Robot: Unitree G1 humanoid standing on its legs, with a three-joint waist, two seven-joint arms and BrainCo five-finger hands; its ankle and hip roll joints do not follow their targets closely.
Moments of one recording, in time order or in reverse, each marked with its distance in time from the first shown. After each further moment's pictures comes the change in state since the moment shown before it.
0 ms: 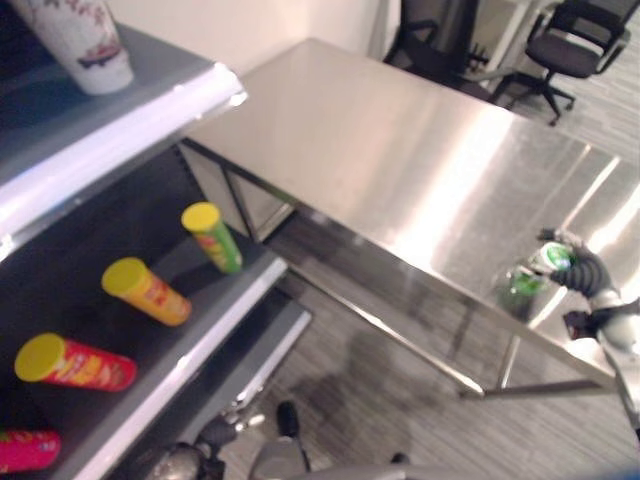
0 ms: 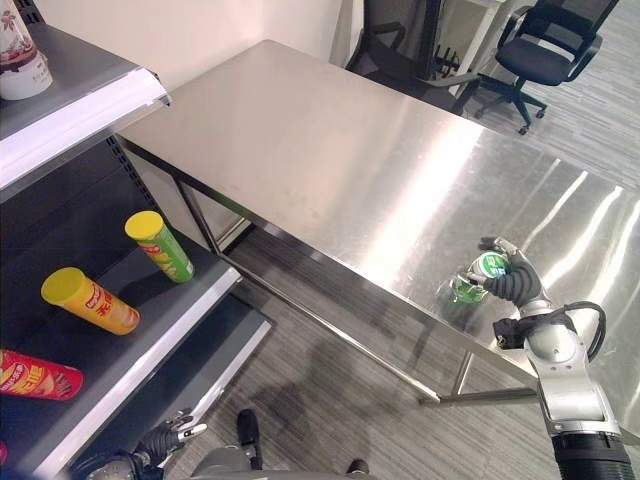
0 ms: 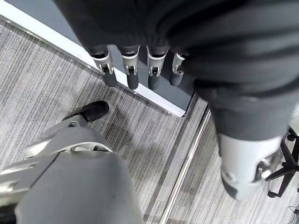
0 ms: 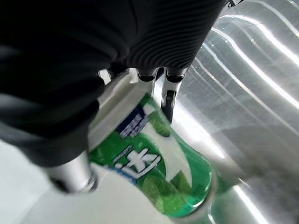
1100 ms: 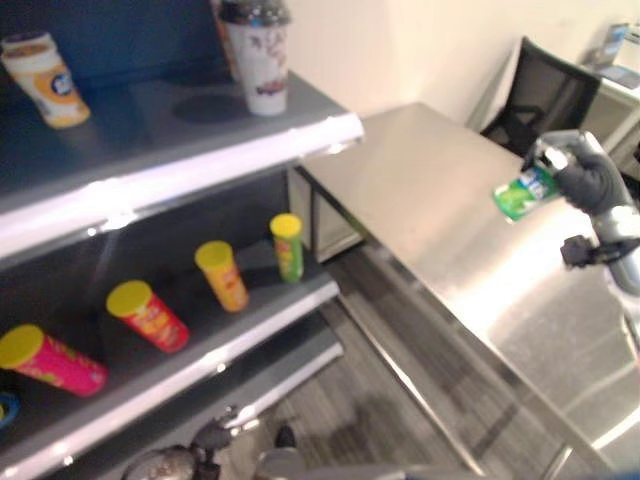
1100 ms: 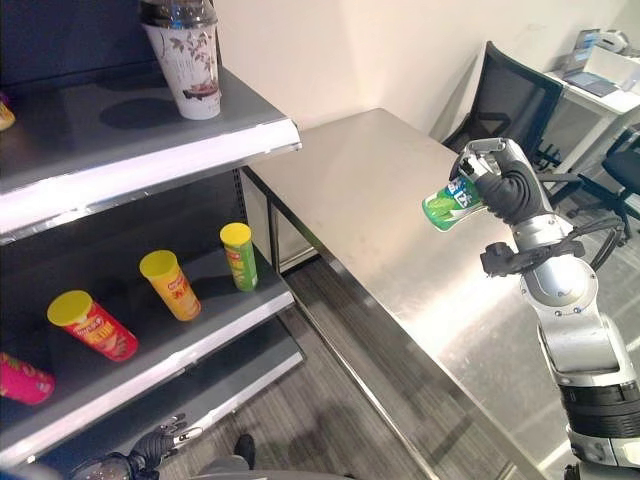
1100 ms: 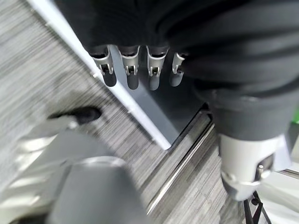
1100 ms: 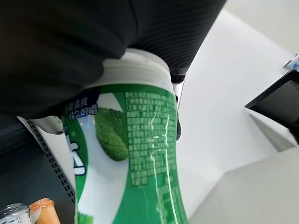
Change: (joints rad) left arm 0.018 0.004 -0.010 0.062 0.000 -0.004 0.009; right arm -0.226 -0.138 0.048 -0.274 0.028 -0.079 -0.041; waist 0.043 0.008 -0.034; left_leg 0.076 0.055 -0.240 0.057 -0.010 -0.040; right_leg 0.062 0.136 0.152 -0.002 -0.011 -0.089
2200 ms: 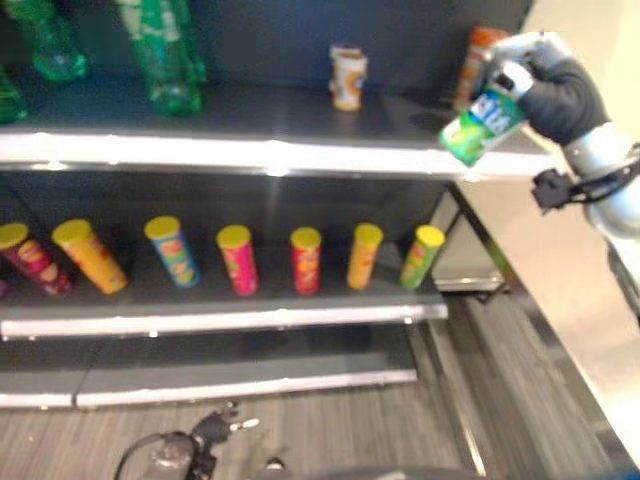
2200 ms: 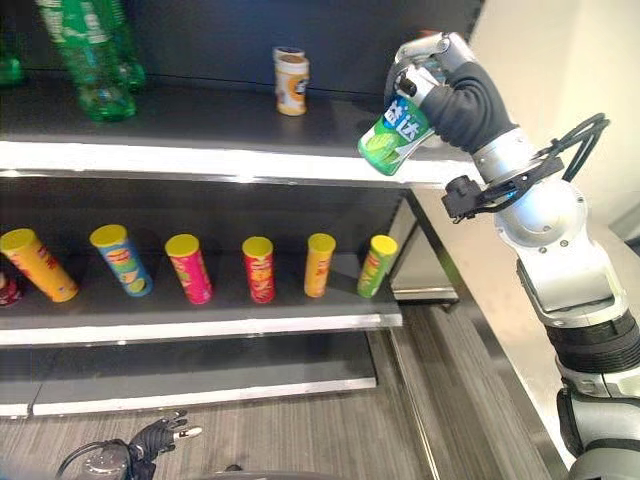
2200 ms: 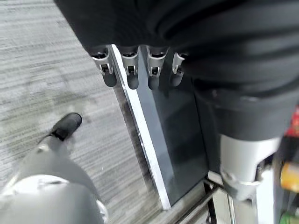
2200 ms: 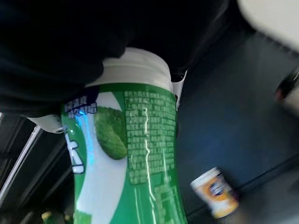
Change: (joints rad) left arm -0.113 0.056 -0.025 0.082 0.079 0.011 -0.049; right arm -0.442 0.000 0.253 -0.023 0.098 0.037 0.066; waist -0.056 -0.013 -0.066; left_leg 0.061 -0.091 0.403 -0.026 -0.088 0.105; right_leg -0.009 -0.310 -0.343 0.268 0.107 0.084
